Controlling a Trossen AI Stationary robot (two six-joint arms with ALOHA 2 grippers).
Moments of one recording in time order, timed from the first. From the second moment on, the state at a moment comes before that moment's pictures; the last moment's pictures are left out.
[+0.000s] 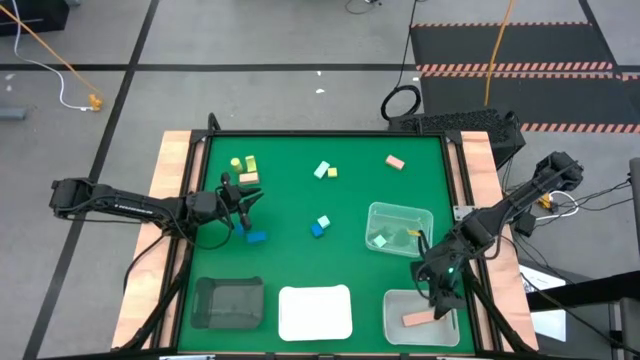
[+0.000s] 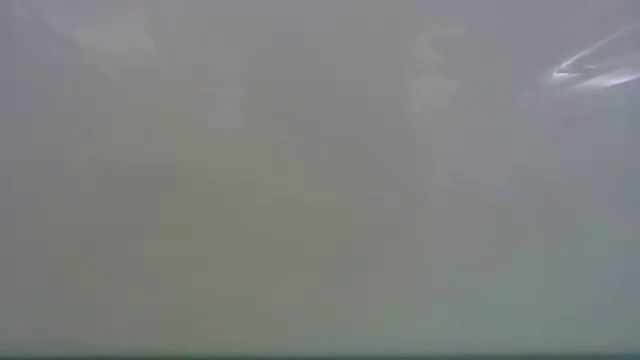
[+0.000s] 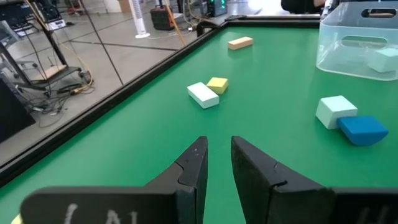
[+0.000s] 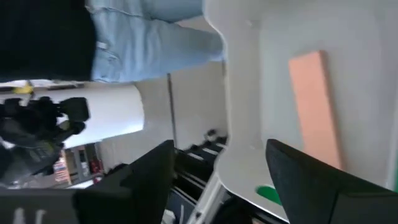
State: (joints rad) left arm 0.03 0.75 0.01 0.48 -0.46 -0.01; right arm 0.59 1.03 0.66 -0.37 -0.63 1.05
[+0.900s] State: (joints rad) left arm 0.03 0.75 0.08 1.00 -0.43 -0.26; right arm 0.31 1.03 0.66 -0.14 -0.01 1.25
